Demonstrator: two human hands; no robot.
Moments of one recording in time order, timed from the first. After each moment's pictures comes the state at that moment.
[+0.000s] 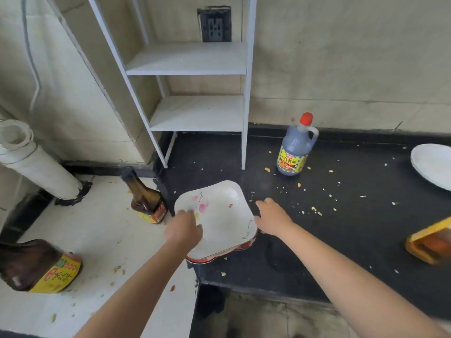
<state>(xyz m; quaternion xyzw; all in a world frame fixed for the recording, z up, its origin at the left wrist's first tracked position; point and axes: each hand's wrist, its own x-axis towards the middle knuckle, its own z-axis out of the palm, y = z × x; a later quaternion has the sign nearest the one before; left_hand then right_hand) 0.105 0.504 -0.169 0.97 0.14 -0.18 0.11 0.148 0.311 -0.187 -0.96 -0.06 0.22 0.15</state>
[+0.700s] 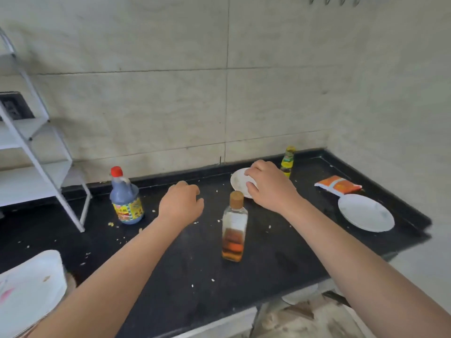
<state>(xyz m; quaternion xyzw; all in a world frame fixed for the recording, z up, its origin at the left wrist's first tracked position) 0.102 0.094 -0.048 0.97 -0.18 0.01 0.13 0.040 -0.085 -0.012 -0.99 0.00 -0.09 0.07</state>
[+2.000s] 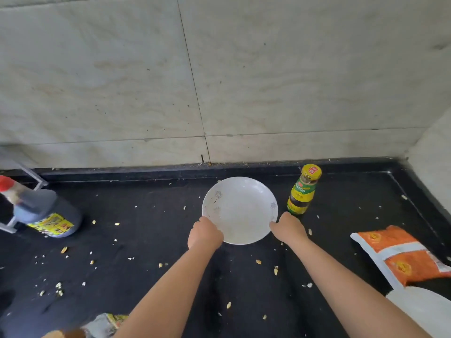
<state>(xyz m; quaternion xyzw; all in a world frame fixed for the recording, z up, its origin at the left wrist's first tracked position) 0.290 -0.196 -0.224 0.92 0.19 -0.25 0.22 0.289 -0.372 -0.234 -0.90 0.22 0.24 0.29</state>
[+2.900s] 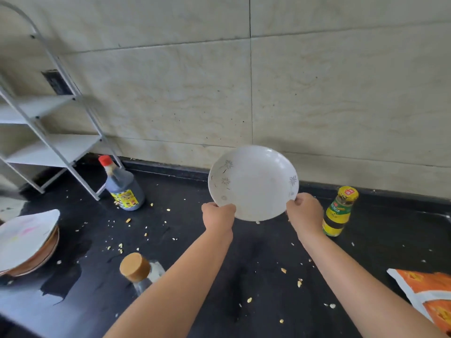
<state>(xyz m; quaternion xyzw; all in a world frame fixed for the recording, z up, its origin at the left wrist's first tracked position) 0.248 -0.182 -0.134 0.64 0.40 0.04 0.66 0.275 -0.327 -0.146 -0.86 0.13 -0.02 0.49</state>
